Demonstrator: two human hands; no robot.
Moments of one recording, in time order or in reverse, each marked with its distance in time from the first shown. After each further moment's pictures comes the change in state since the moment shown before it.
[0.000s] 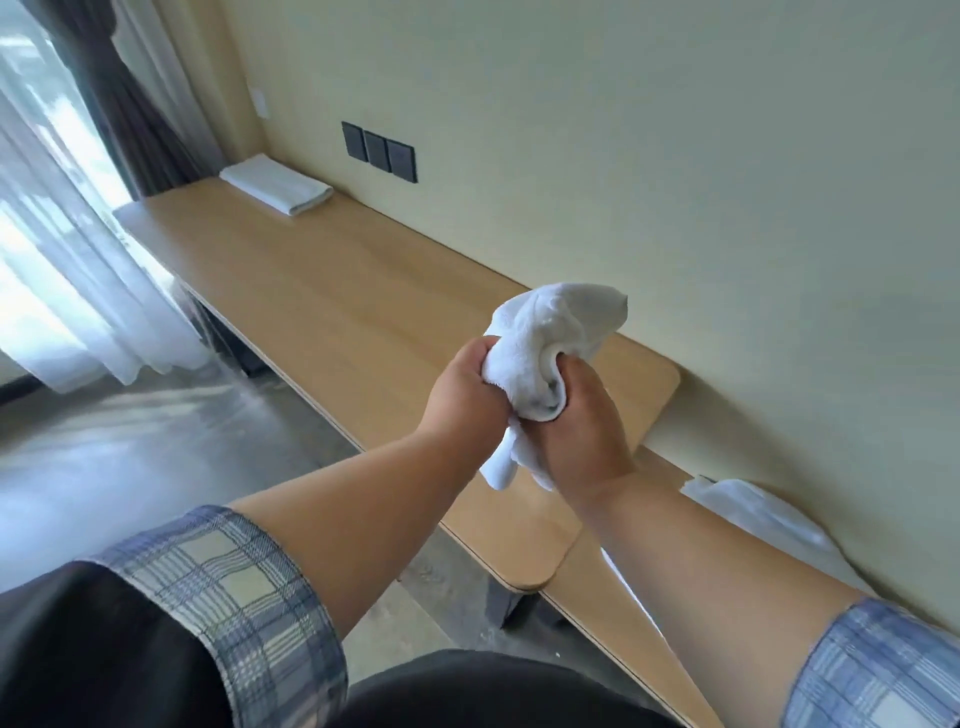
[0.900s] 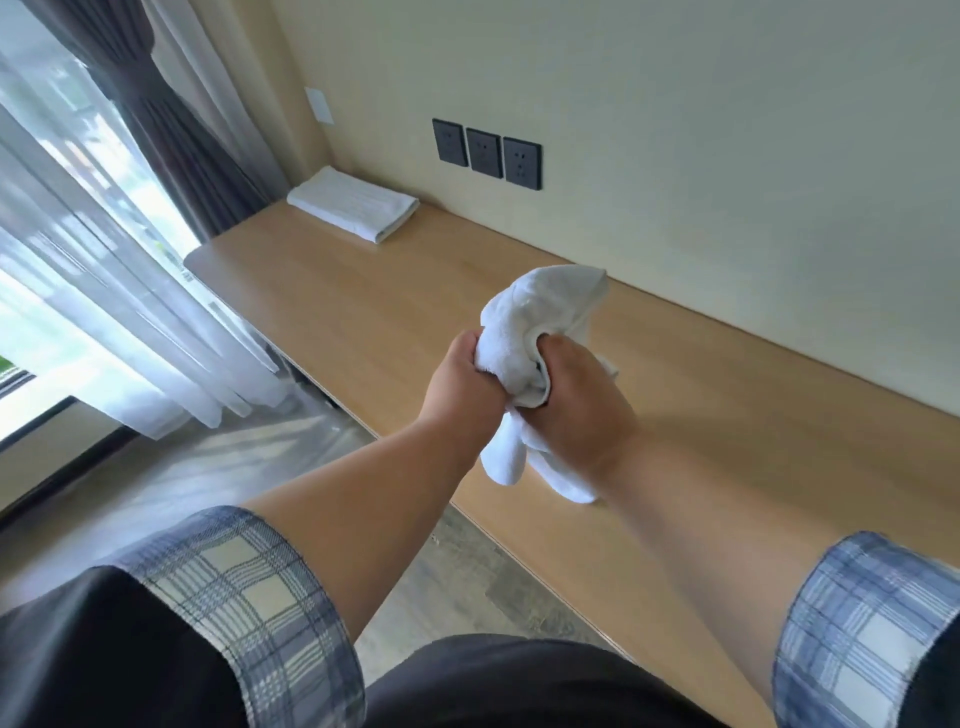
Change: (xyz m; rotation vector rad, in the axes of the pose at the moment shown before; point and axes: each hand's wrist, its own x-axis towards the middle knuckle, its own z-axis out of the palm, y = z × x) left_hand 0.277 -0.044 -0.257 0.093 0.044 -0.101; right_hand 0.256 -0.062 0.278 -0.036 -0.223 -0.123
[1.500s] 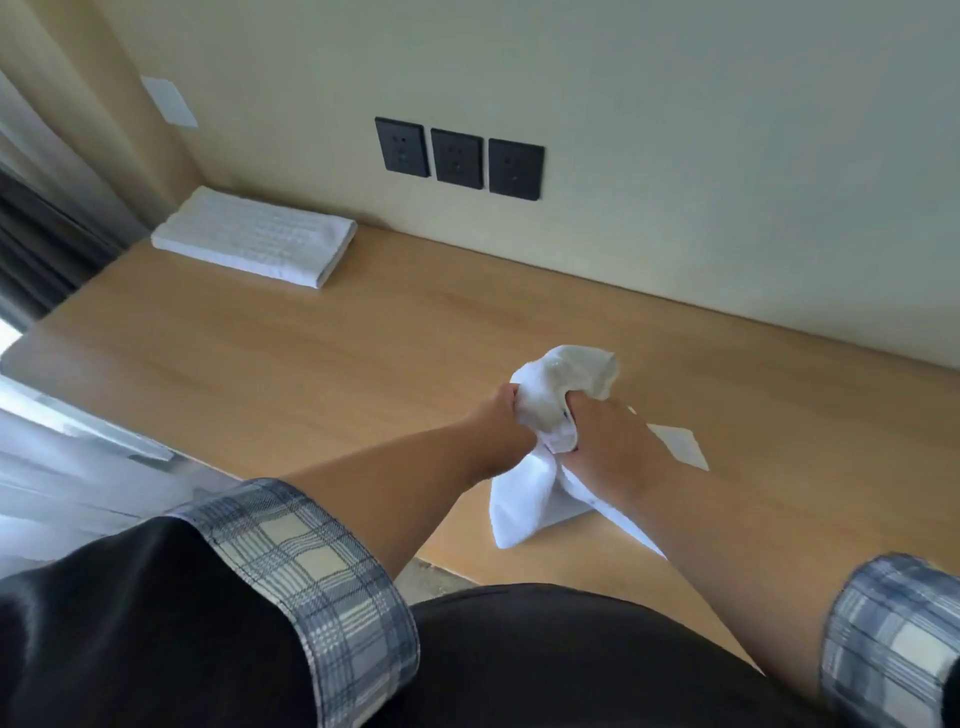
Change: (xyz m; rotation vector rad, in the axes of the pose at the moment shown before) left_hand 0.250 -0.064 -0.088 0.441 -0.668 0.031; right_hand 0.152 0.065 0.131 -0.666 0.000 0.507
